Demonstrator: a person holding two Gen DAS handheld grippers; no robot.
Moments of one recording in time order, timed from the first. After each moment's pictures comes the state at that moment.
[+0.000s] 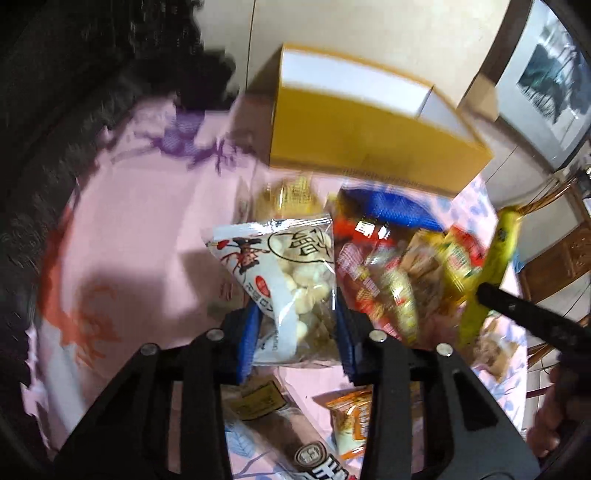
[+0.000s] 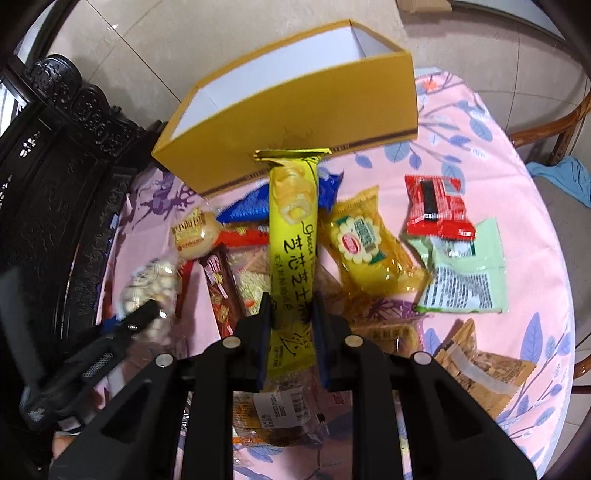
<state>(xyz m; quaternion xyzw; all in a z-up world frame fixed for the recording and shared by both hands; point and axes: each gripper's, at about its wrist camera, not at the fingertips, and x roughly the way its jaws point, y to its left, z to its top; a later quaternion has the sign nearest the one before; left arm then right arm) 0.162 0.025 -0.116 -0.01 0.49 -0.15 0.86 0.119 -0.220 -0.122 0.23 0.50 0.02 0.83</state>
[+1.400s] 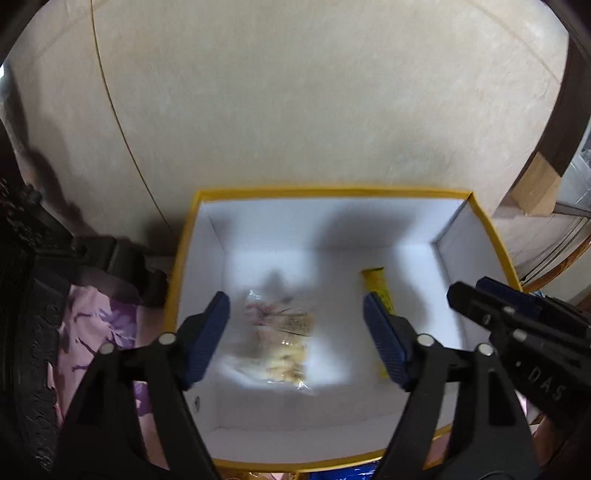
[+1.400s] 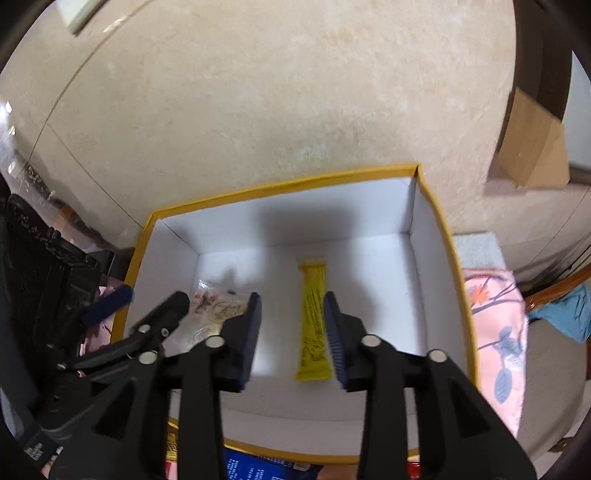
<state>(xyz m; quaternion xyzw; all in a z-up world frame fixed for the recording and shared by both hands) 0.419 -0.124 -0.070 0.06 0.44 -0.13 0.89 0.389 -0.275 -0.065 0.15 0.47 0.01 0.87</state>
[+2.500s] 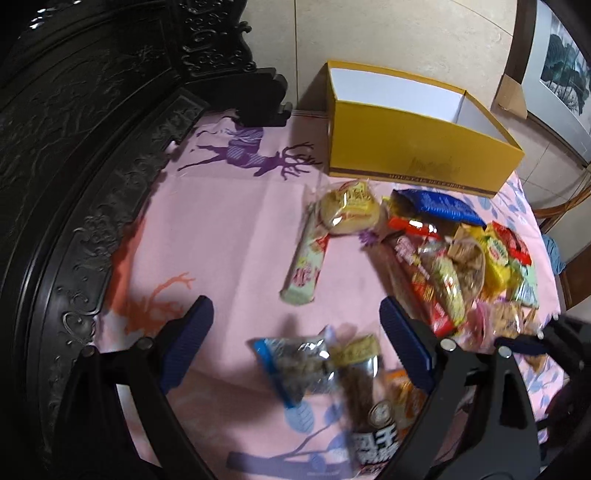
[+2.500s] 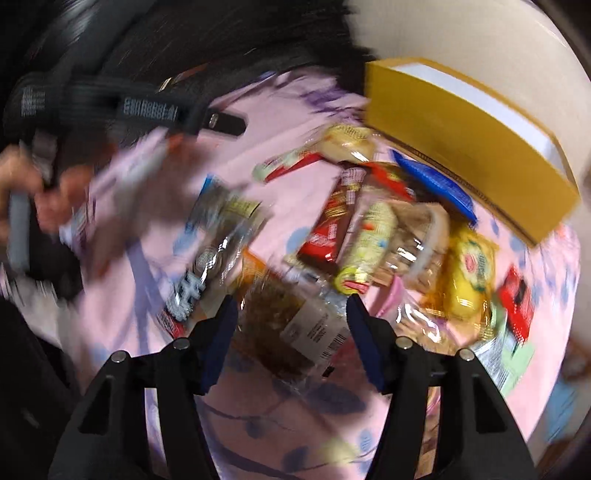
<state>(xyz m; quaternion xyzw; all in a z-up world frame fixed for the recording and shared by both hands) 0.129 0.055 -0.112 0.05 0.47 -0.06 0.88 0.063 -0.123 -0.138 -0.14 0.47 0.32 0.81</state>
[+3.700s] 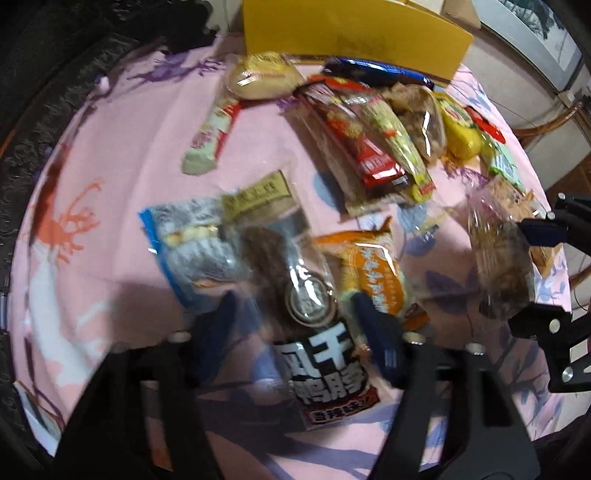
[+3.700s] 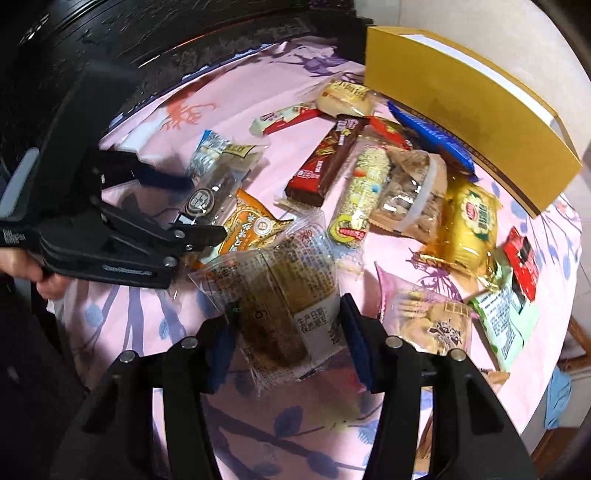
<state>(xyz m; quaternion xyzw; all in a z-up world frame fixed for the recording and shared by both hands) 0.069 0.006 -0.198 0.08 0.55 -0.14 0.82 0.048 -0.148 -0.160 -0.11 0.52 0.29 0.80</state>
